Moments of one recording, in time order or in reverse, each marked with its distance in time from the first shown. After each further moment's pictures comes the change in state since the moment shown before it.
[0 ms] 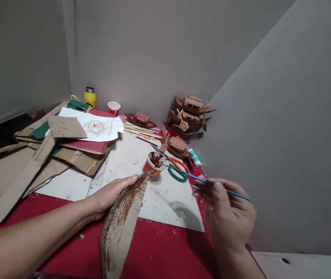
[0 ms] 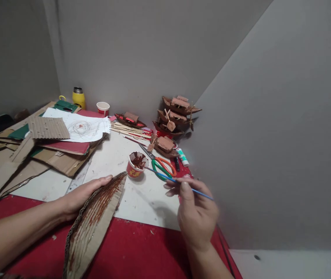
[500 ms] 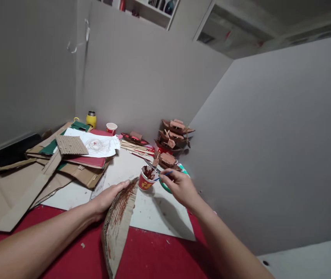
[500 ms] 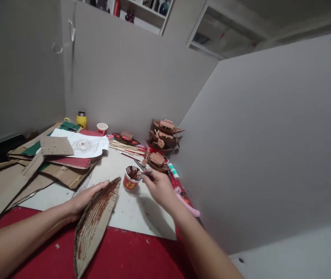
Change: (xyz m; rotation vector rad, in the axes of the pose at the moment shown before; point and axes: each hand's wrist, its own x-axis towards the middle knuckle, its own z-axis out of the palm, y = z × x) left_hand -0.003 0.010 -0.002 -0.043 -0.037 0.056; right_hand 0.057 -0.001 0.040 -0.381 -0.571 0.006
